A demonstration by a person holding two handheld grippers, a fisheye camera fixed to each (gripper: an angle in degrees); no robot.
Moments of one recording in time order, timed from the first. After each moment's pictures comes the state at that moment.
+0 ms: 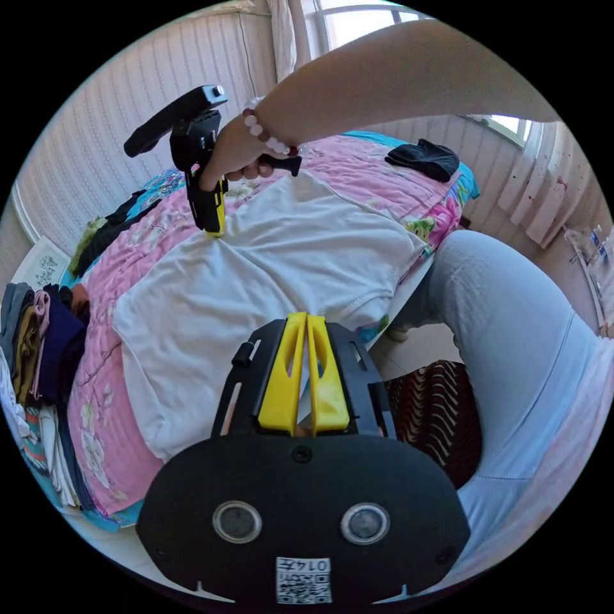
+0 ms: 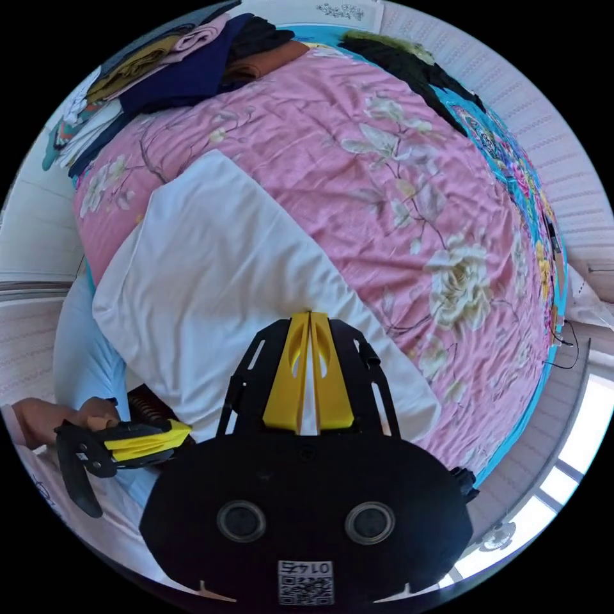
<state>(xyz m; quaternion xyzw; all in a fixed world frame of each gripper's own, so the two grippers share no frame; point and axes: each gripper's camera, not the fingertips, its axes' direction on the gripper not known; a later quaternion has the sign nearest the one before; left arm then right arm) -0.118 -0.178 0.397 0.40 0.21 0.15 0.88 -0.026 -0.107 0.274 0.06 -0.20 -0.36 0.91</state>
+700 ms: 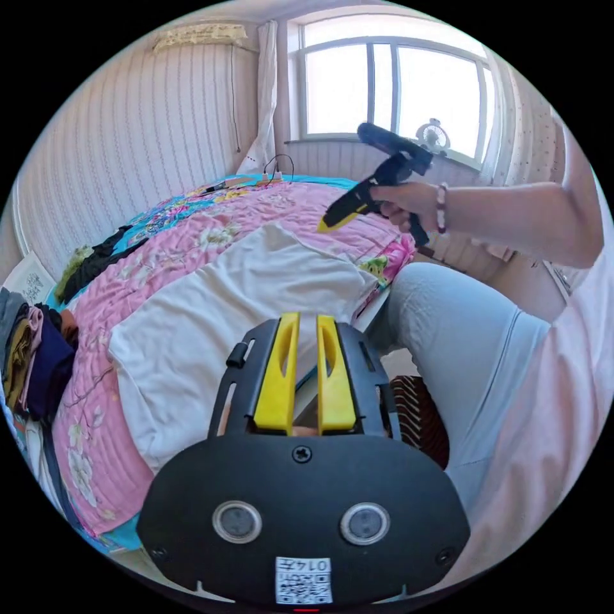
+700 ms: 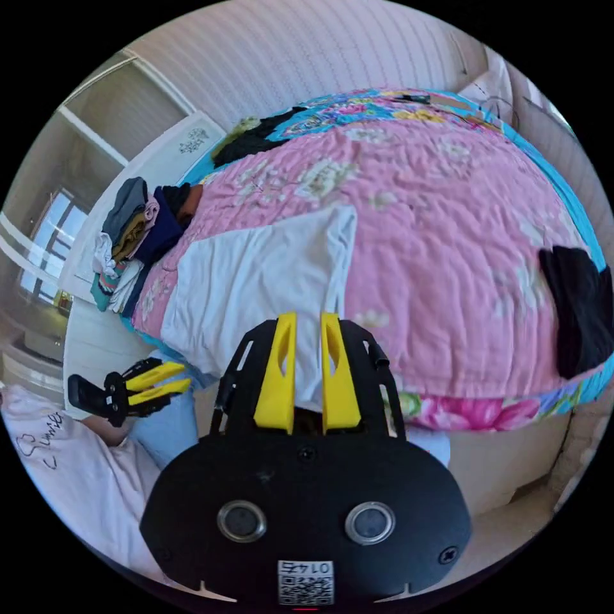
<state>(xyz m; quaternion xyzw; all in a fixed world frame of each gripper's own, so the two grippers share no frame) -0.087 -0.106 0.389 0.51 0.27 0.17 0.80 0.273 0.052 0.390 0.09 -0.44 -0.02 0.89</state>
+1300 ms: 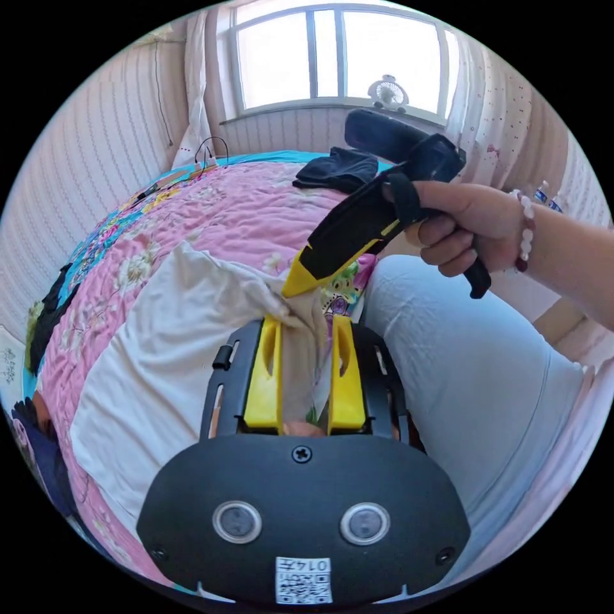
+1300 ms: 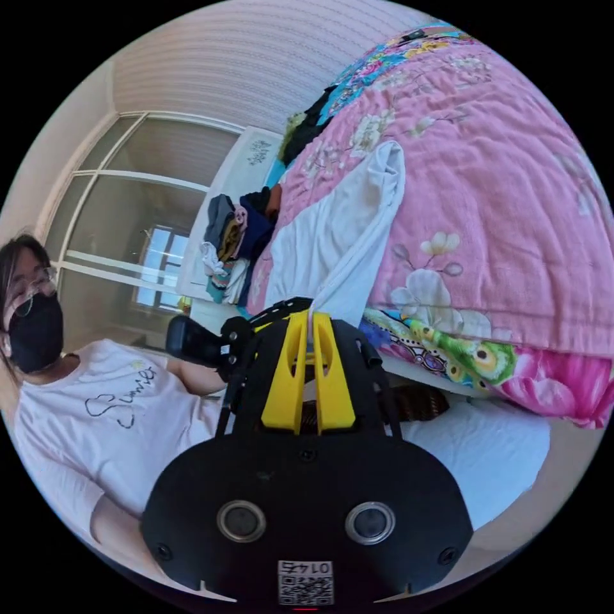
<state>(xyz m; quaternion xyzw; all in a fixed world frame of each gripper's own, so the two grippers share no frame) -0.001 -0.185 0.342 0.44 0.26 0.27 0.82 0.379 0.058 0.444 0.08 -0.71 -0.08 0.70</state>
